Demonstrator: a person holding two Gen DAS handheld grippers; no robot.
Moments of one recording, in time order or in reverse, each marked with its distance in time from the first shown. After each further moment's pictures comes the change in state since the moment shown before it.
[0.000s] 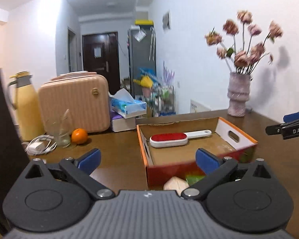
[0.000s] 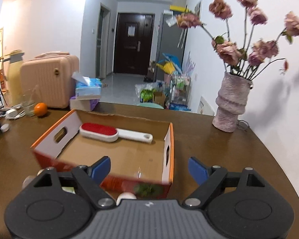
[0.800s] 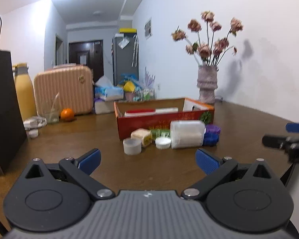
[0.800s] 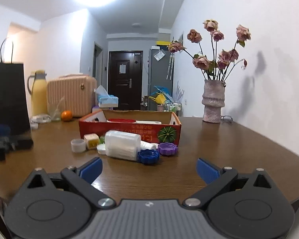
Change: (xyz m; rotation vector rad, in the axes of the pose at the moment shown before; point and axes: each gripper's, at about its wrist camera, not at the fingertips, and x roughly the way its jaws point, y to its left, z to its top) left arm -0.093 -0.036 -0.119 0.030 -0.032 -0.098; right arm -0.153 0.070 -0.176 0.107 -0.220 -0.022
